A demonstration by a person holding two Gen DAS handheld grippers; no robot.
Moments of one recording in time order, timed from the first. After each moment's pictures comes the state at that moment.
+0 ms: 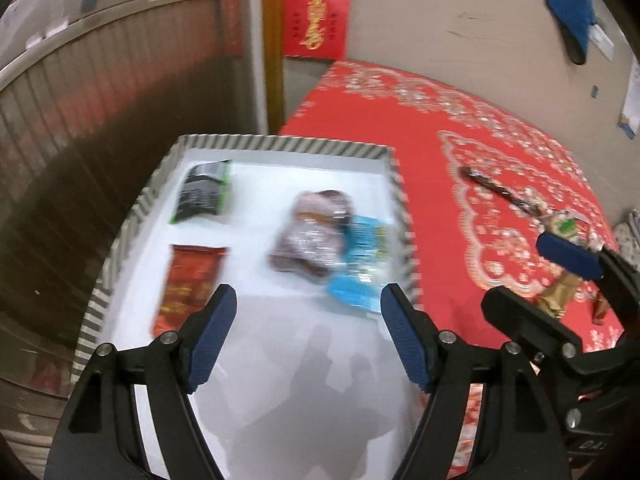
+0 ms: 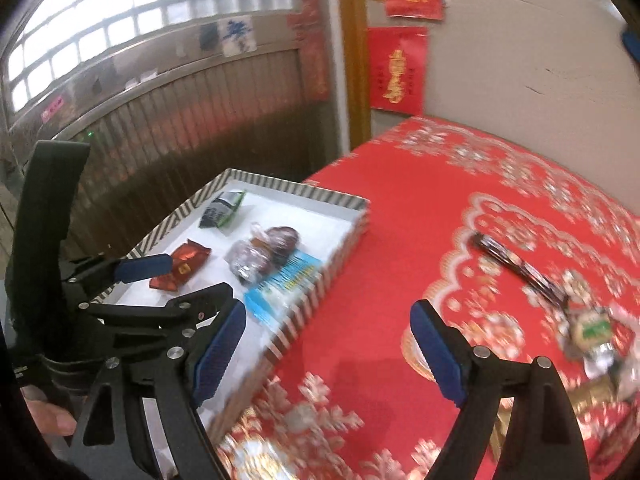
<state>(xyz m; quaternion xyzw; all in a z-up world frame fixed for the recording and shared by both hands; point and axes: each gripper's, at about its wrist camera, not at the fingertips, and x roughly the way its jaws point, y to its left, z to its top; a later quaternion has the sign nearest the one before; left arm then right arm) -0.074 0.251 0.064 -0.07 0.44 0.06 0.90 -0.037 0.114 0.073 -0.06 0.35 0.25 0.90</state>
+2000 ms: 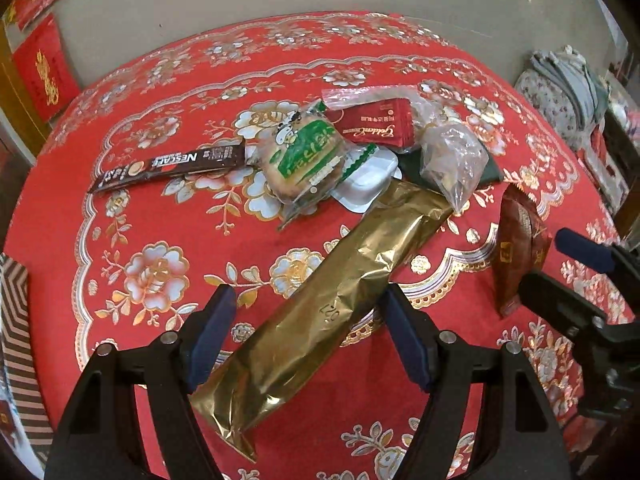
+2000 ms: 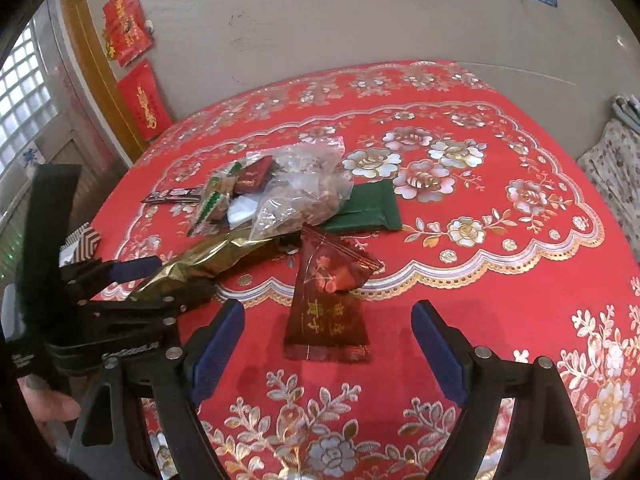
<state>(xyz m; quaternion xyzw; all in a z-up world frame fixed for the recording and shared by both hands) 0.009 -0.037 0.022 0.10 0.49 -0.17 0.85 -0.073 -0.209 0.022 0.12 0.40 0.00 0.91</state>
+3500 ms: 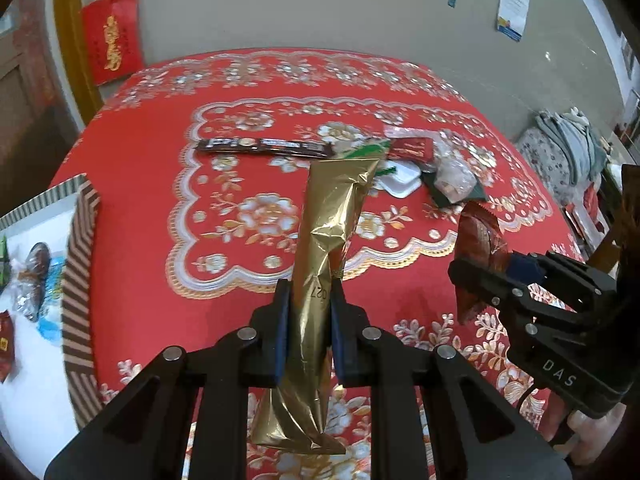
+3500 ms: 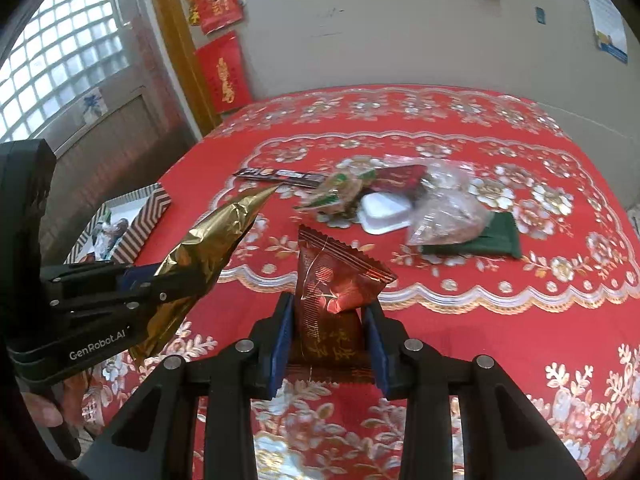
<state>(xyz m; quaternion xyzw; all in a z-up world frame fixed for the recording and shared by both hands) -0.047 0.056 0.061 0.01 0.45 -0.14 0.88 -0.079 -0.113 0.047 0.06 0.38 0.10 0.92</state>
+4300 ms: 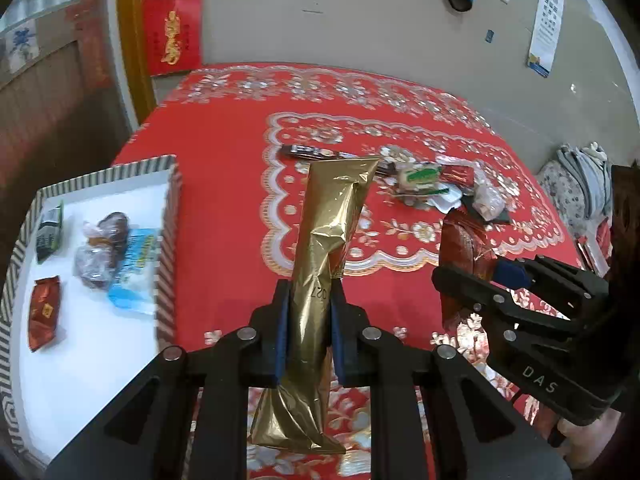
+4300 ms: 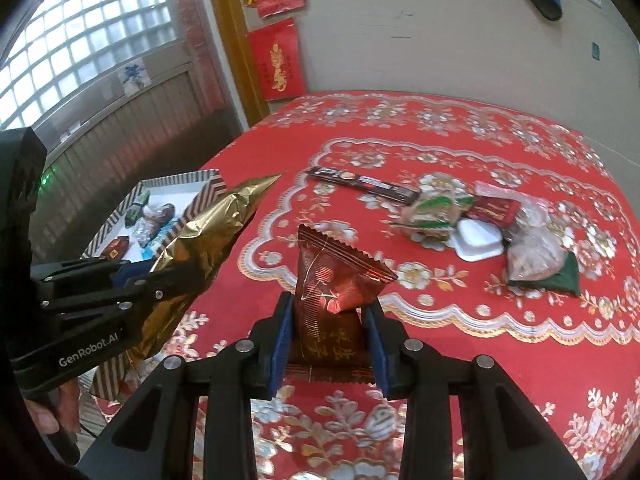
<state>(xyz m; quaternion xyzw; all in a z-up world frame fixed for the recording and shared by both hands) -0.070 0.123 0.080 -0.03 0.43 -0.09 0.90 -0.071 -0.037 0.061 0.01 0.38 0.15 0.91</state>
